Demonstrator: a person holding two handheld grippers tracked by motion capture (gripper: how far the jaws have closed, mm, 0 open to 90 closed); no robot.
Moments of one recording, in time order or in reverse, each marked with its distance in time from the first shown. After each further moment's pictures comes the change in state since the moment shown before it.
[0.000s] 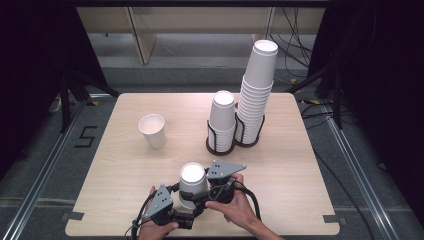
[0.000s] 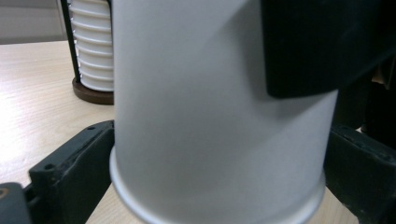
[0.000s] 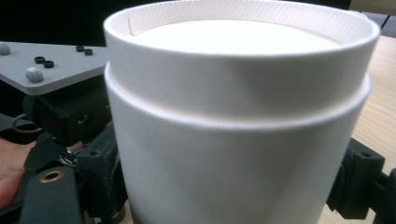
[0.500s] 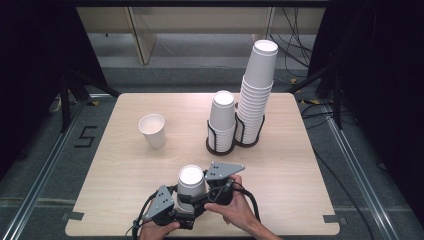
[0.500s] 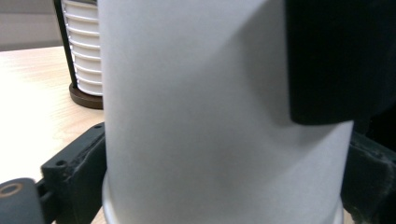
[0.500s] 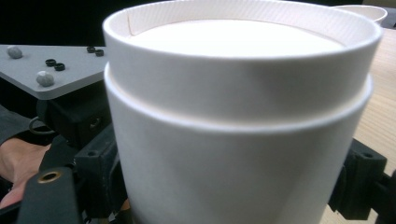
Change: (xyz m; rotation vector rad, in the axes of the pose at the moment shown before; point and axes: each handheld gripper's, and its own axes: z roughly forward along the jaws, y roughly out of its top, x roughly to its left) left arm -0.002 0.001 0.001 -0.003 -0.006 0.023; right arm 0.002 0.000 0.002 -0.008 0.022 -0.015
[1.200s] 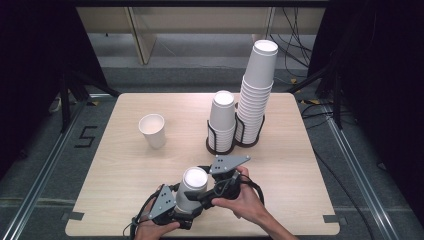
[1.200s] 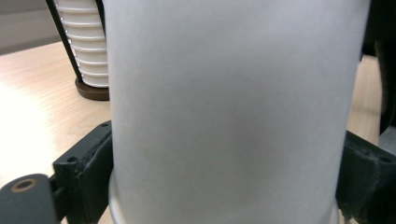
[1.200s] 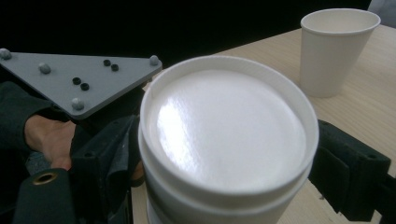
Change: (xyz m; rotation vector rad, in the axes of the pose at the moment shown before) left arm 0.002 0.003 -0.001 0.094 0.005 0.126; right arm -0.004 0.025 -0.024 0.095 0.026 -0.029
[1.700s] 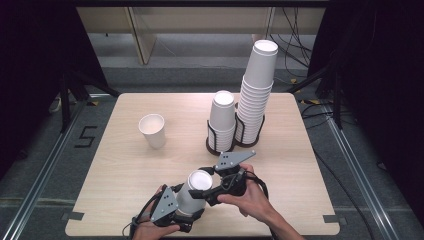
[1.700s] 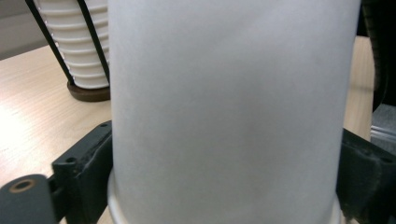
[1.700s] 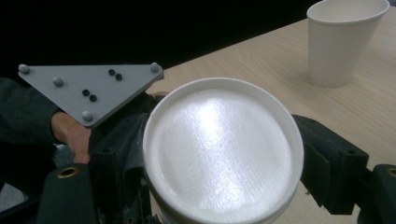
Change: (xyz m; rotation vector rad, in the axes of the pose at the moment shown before) left arm -0.002 0.002 -0.002 0.016 -0.032 0.053; right arm -0.005 0.004 -0.013 0.014 0.062 0.072
